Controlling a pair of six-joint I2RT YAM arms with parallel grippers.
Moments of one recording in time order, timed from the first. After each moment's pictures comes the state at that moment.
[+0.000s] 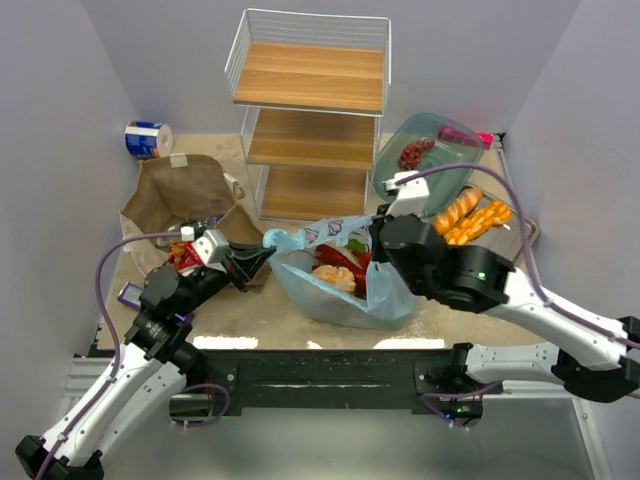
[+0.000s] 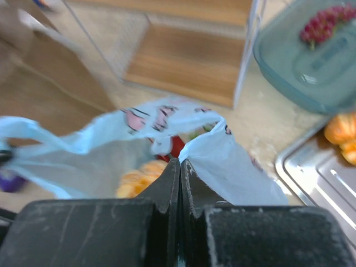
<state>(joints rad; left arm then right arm) -0.53 0.45 0.46 0.18 0.35 -0.18 1.14 1.08 1.38 -0.78 0.79 0.53</state>
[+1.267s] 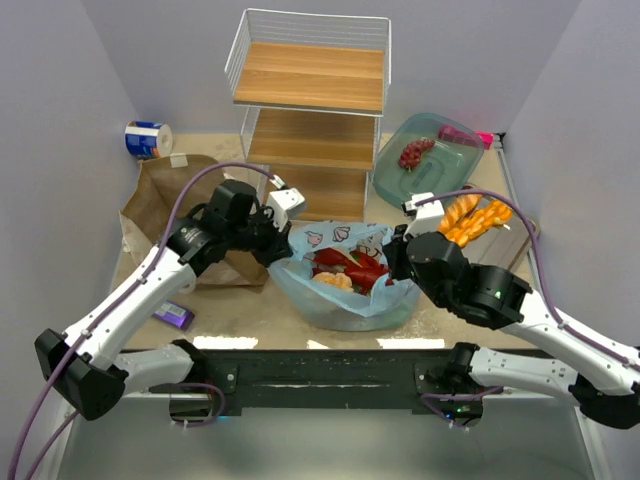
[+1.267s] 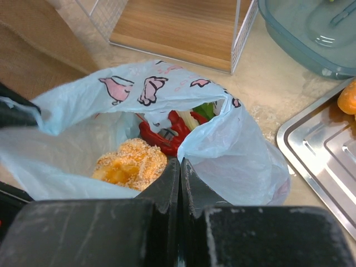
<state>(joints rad) -0.60 1.17 1.16 -0.74 0.41 0.10 1.04 0.88 1.07 -0.71 0.60 0.52</state>
